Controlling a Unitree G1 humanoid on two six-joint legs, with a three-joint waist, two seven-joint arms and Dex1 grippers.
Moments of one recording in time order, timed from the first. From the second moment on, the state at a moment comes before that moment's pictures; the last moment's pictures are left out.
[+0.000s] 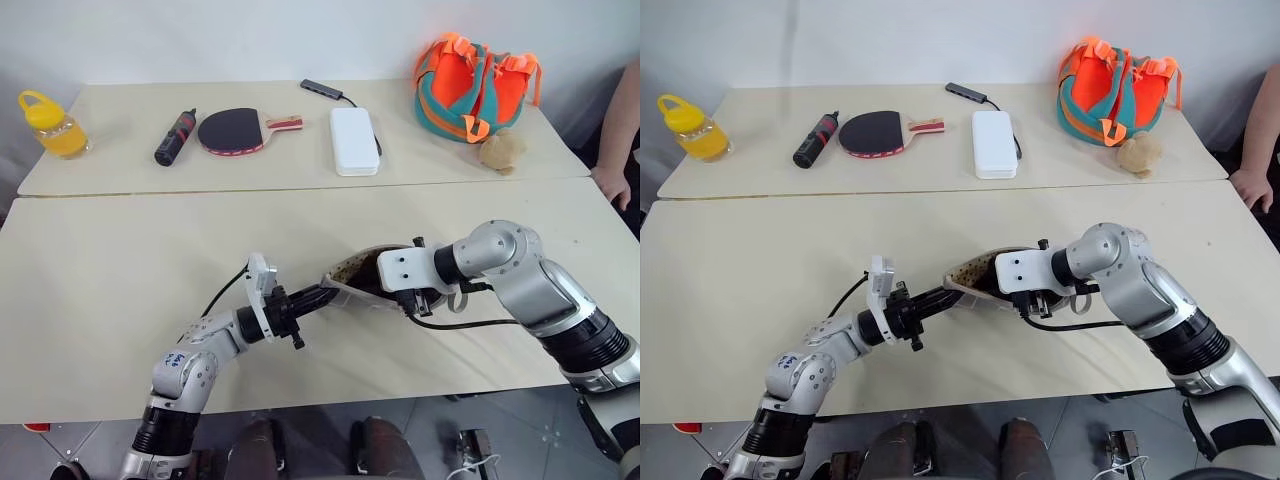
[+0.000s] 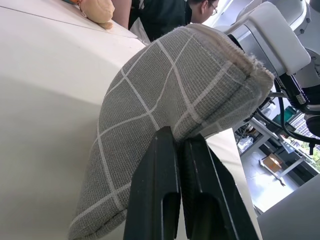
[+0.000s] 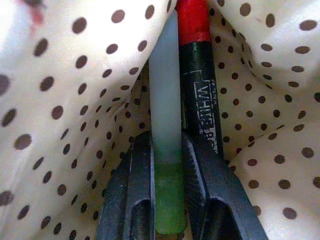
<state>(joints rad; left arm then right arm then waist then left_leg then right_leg) -0.21 0.28 -0.05 -0.17 -0.66 0.56 -0.74 -0.72 -0.80 0.45 -0.17 -0.13 0.37 1.27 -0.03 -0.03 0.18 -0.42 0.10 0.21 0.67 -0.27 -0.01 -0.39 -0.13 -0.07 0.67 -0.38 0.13</state>
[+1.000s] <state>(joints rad) -0.28 0.32 0.02 -0.10 -0.51 0.35 -0.72 -0.81 -0.78 0.14 -0.20 0.22 0.52 1.24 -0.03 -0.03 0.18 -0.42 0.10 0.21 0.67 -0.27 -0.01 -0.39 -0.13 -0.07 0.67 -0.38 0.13</state>
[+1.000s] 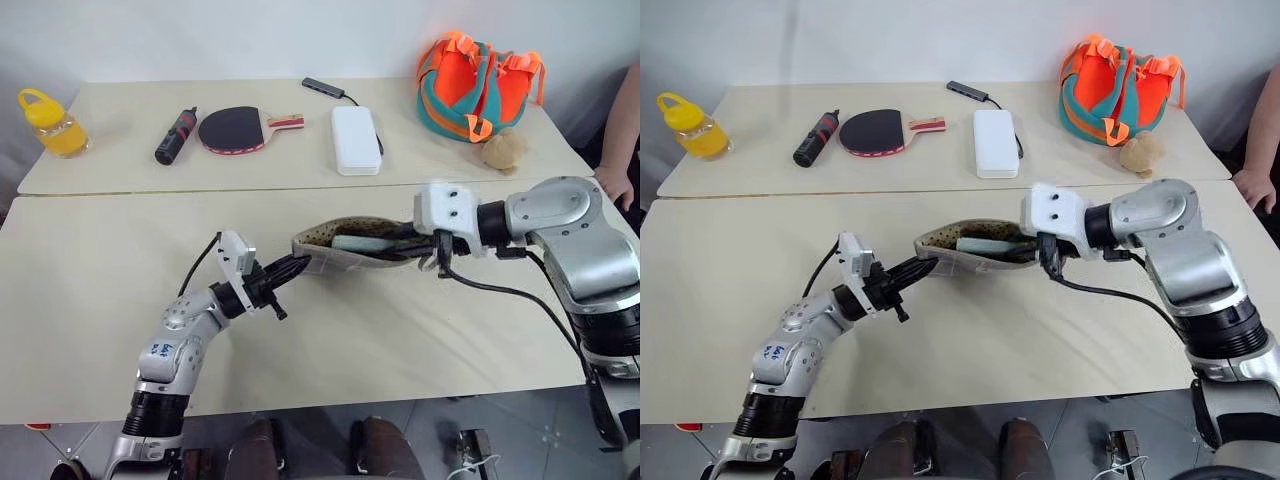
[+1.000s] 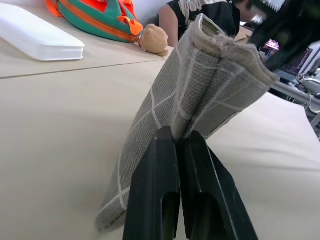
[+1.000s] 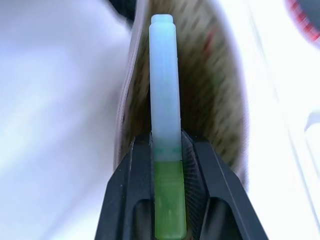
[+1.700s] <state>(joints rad) -0.23 0.33 0.00 -0.14 -0.51 0.37 -0.74 -0.77 -0.83 0.24 0.56 -0.28 -0.35 0.77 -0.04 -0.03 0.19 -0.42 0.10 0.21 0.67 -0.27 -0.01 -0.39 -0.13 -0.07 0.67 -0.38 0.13</state>
